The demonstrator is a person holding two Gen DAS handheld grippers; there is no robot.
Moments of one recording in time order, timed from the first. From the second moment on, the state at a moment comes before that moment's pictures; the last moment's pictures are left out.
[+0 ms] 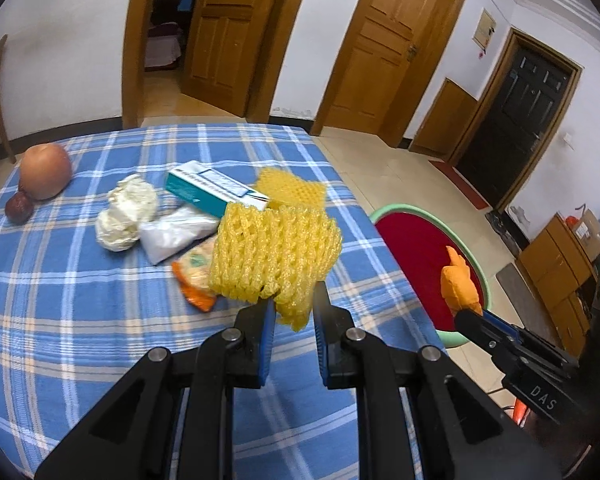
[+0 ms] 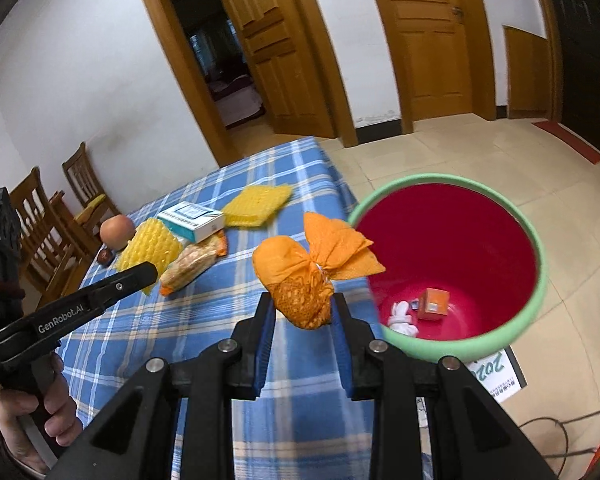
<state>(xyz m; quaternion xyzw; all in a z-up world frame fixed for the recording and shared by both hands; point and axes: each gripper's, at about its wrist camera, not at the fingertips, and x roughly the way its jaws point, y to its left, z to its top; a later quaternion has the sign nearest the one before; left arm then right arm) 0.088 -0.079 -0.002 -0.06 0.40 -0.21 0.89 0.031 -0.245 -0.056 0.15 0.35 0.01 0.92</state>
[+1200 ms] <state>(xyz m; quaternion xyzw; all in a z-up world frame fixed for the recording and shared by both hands) 0.102 -0.225 -0.021 0.02 0.43 -0.31 0.85 -0.005 -0.362 -0.079 0.23 0.34 -0.10 0.91</state>
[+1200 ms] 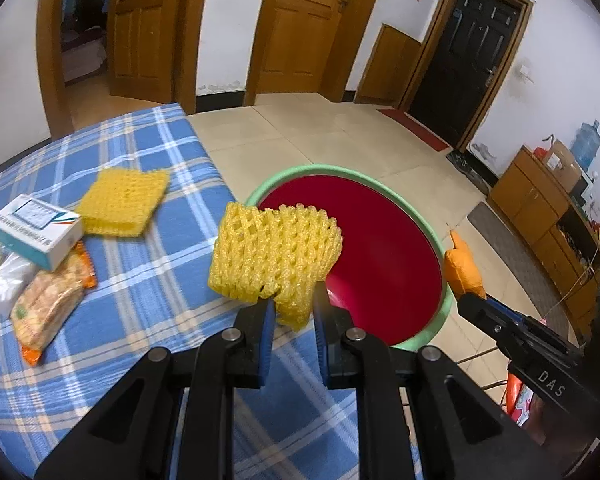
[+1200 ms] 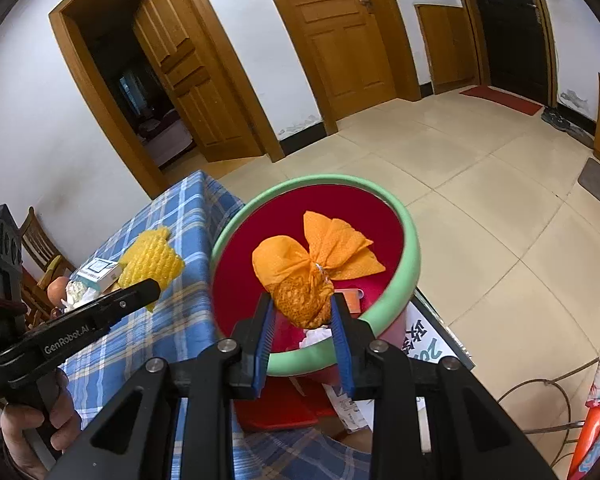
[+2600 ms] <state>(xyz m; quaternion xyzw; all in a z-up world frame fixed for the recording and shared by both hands) 0.113 -0.214 -0.028 0.02 0.43 -0.26 0.86 0.029 -0.369 -0.092 0.23 0.35 -0.09 0.90</state>
